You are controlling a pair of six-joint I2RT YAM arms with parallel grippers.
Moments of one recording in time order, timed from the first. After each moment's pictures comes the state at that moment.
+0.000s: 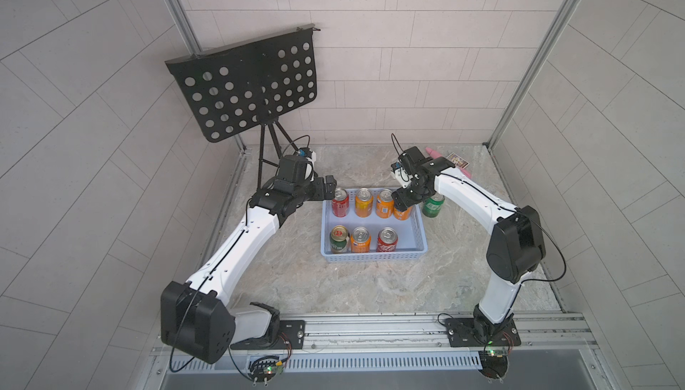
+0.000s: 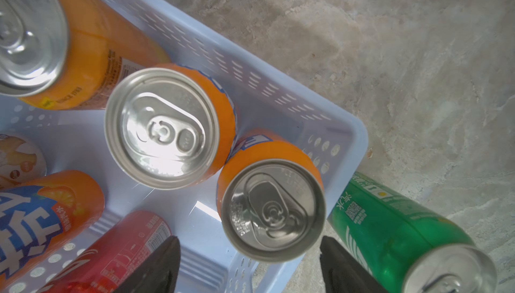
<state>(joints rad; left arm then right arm) -0.33 1.30 1.14 -0.51 0.11 -0.30 0.42 1.82 1.59 -1.01 0.02 -0.04</state>
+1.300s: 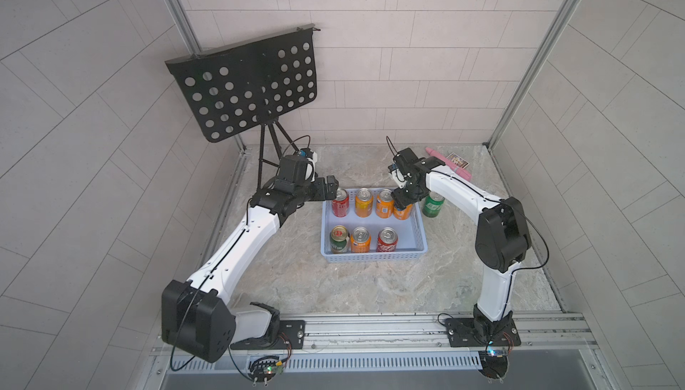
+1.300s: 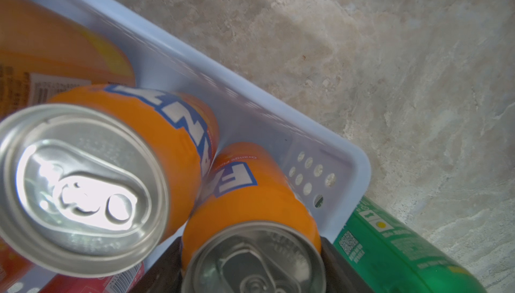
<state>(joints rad) -0.33 1.30 1.14 -0.51 0.15 -0.32 0.42 1.92 1.63 -1.00 0.07 -0.05</state>
